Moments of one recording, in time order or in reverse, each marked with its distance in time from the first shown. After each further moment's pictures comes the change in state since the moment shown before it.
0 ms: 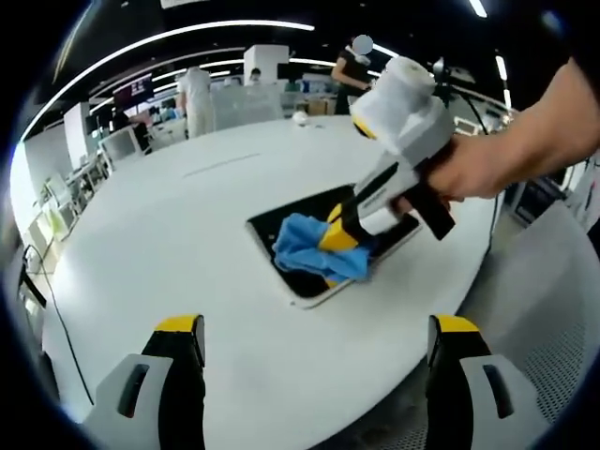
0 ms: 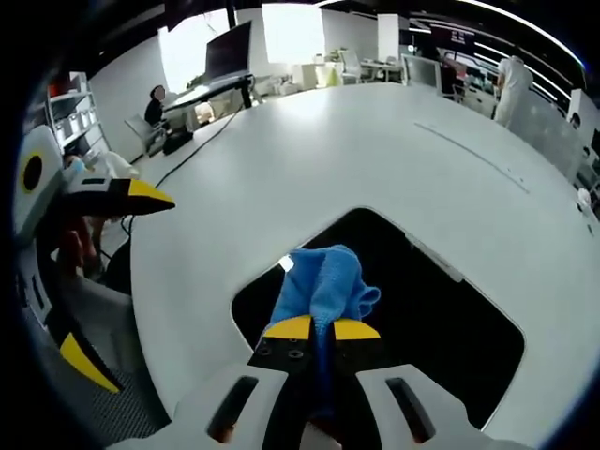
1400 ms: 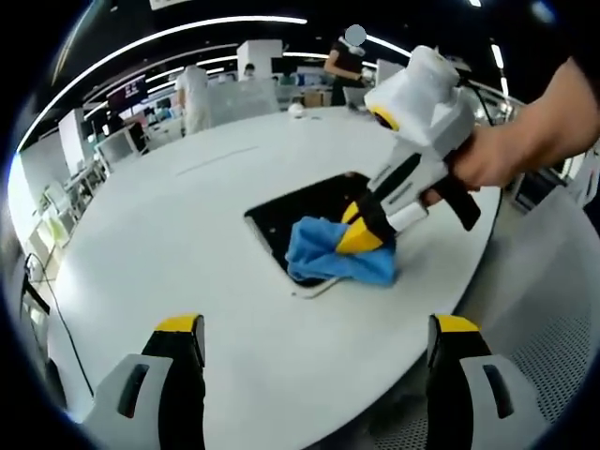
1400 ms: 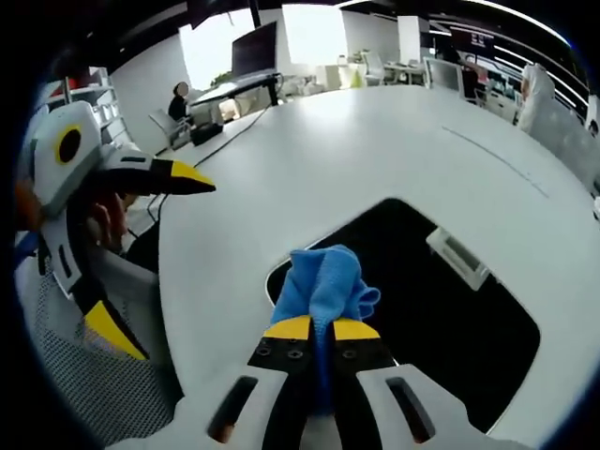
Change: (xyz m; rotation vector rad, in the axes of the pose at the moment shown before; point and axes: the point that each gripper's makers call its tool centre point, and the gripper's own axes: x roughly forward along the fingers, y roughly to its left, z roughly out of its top) left arm 0.003 0.000 -0.011 0.041 0.049 0.007; right arm -0.010 0.022 -0.015 -0.083 0.001 0.123
